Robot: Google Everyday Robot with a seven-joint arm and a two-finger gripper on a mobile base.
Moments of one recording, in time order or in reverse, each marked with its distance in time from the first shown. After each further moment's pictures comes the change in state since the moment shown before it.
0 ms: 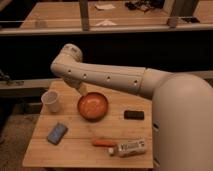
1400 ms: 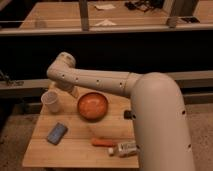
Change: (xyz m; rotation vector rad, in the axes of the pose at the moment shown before) arm -0.040 -0.040 0.062 0.059 -0.100 -0.220
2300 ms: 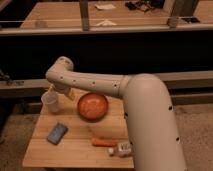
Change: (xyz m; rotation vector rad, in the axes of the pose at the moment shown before) arm -0.012 -0.012 0.032 0.034 -0.057 -0.072
